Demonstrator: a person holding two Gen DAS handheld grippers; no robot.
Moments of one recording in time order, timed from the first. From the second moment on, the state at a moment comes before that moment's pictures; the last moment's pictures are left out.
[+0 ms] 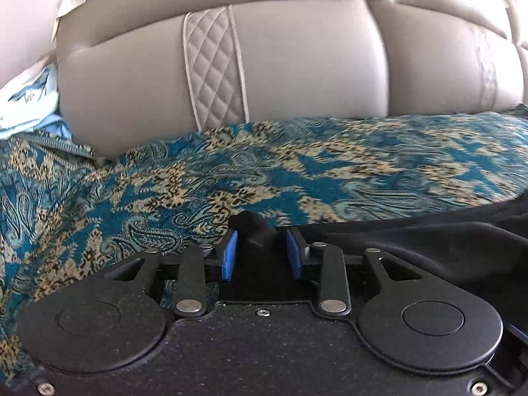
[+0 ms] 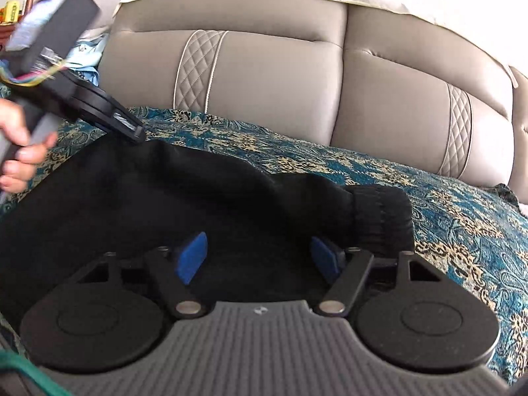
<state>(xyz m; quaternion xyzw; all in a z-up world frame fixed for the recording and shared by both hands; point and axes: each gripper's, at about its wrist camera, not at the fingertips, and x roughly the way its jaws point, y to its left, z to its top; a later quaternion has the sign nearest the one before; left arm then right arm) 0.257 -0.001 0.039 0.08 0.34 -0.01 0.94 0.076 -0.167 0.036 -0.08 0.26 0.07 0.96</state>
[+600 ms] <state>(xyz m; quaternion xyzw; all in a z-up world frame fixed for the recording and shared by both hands) 0.218 0.031 0.081 0.03 0.33 -0.04 0.94 0.077 -0.243 0.066 0.05 0.19 0.00 0.98</state>
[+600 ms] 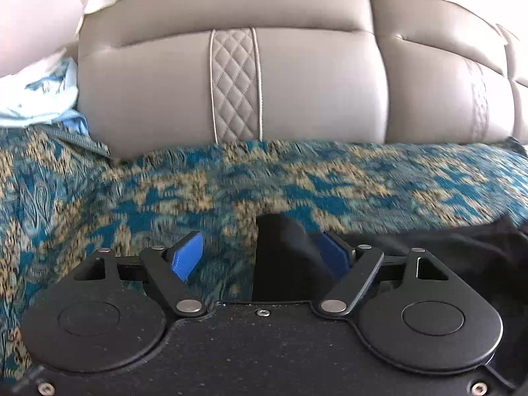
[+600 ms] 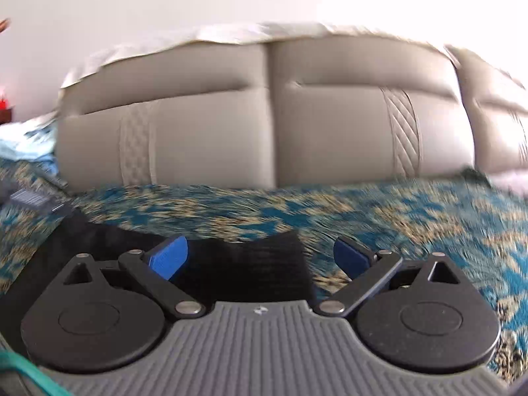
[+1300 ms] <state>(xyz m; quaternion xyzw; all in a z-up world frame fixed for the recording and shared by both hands) 0.221 0.052 0.047 -0.07 0.39 -0.12 0.91 0.159 -0.285 0.041 0.06 0.37 0.14 0.92</state>
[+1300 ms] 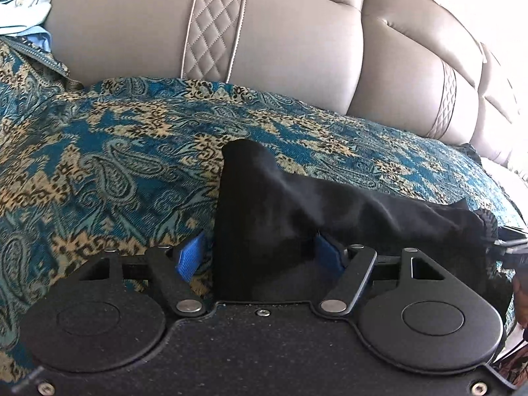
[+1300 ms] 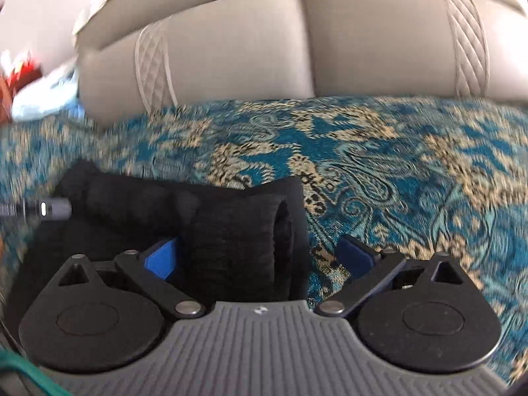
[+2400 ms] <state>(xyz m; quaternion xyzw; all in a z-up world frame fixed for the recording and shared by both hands) 0.225 0.025 0.031 -0.01 0.35 -0.12 0.93 0.145 -0.266 0.040 0.06 0.33 0.13 0.93</state>
